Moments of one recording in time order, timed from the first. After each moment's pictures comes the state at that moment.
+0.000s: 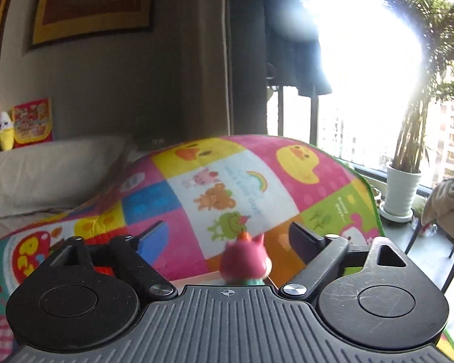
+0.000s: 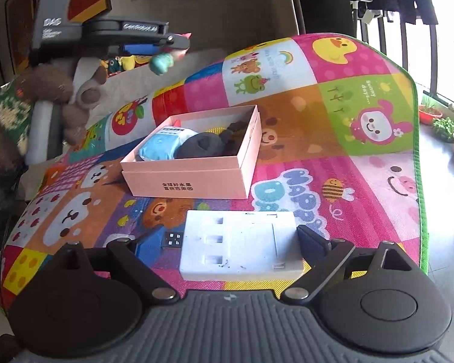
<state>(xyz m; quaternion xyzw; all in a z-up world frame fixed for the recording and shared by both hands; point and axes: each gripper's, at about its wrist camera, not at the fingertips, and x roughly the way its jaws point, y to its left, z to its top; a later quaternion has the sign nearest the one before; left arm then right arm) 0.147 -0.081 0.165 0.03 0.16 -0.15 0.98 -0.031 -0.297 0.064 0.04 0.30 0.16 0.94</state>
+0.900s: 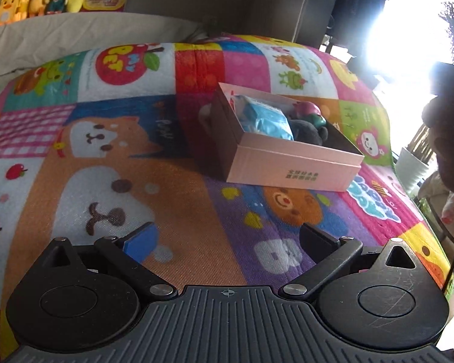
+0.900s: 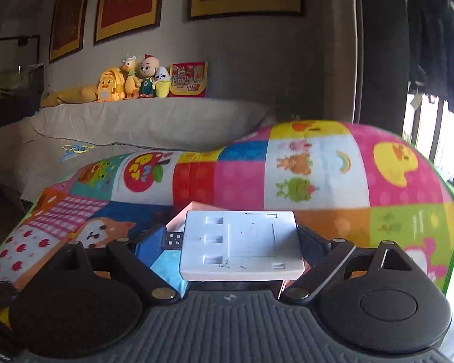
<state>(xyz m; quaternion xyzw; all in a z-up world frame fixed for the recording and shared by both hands) -0.020 0.057 0.026 -0.10 0.31 -0.09 0.94 0.094 -0.210 0.140 -0.08 0.18 0.23 0.95</state>
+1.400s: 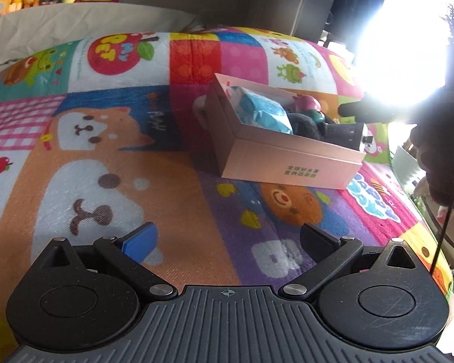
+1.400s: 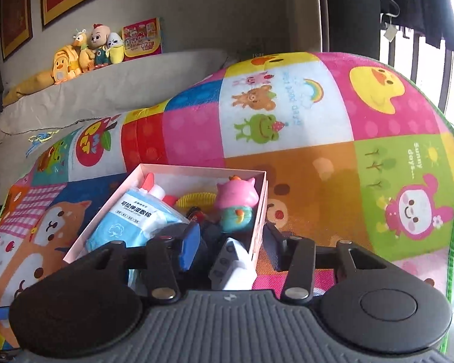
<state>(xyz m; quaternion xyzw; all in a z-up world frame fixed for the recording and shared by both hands) -0.006 0.051 0.018 -0.10 0.32 -0.11 0.94 0.146 -0.232 0.094 -0.01 0.32 0.15 0.94</state>
